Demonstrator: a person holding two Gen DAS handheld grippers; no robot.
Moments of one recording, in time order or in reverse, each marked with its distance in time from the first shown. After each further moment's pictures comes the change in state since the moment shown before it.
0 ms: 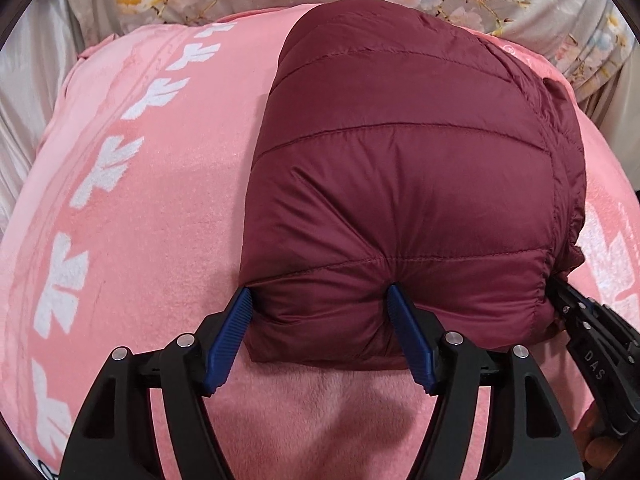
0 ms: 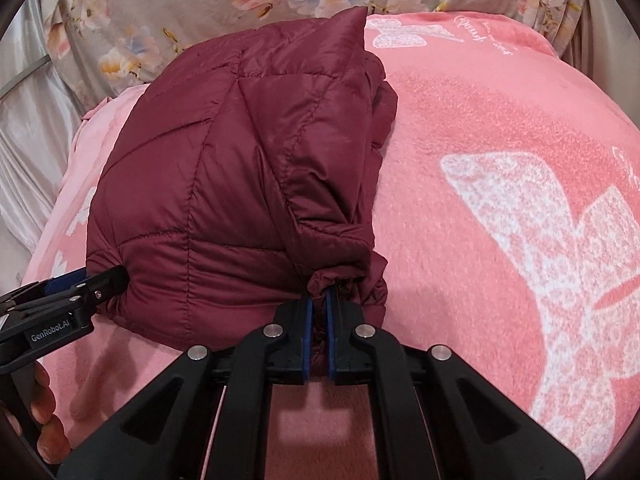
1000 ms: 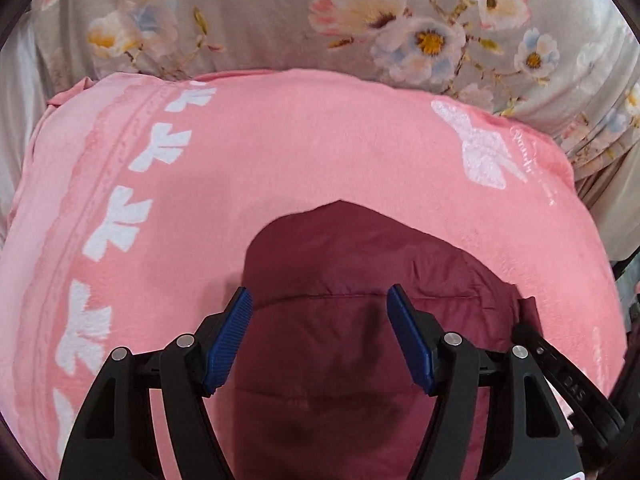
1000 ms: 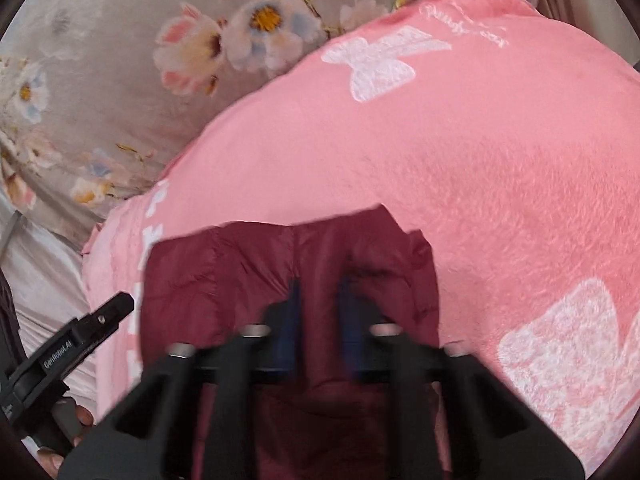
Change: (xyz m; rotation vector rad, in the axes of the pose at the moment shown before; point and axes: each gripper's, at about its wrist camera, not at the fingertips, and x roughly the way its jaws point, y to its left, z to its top) left arm 0.017 0.001 0.187 -0.068 -0.077 -0.085; right arm 0.046 -0.029 0.152 0.339 -0.036 0.044
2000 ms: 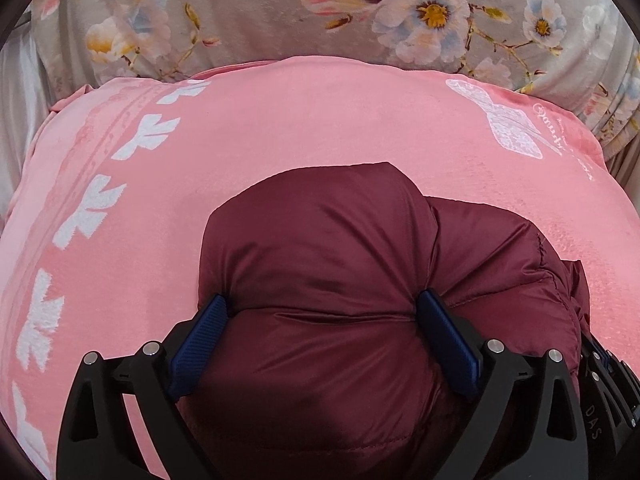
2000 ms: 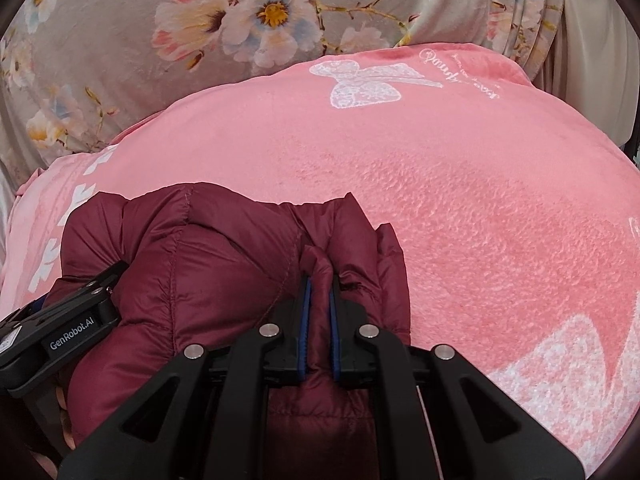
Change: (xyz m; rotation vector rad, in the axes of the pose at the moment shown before) left arm 0.074 -0.019 -0.040 0.039 -0.097 0.101; right arm 0.043 0.004 -0.034 -0.231 -0.136 -0.208
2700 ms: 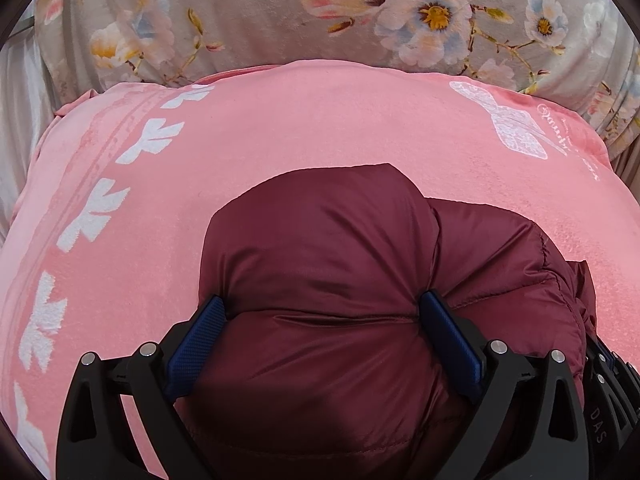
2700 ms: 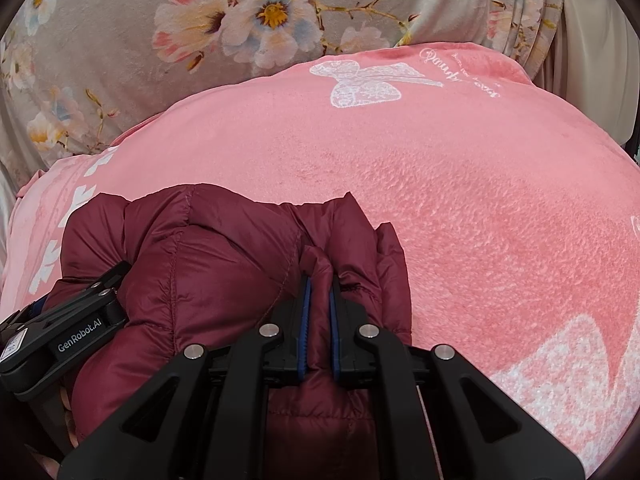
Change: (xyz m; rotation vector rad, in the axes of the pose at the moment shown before) left arm 0.002 -0.003 0.000 0.002 -0.016 0.022; right arm 0.002 -0.001 -0.001 0.002 -0.001 0.004
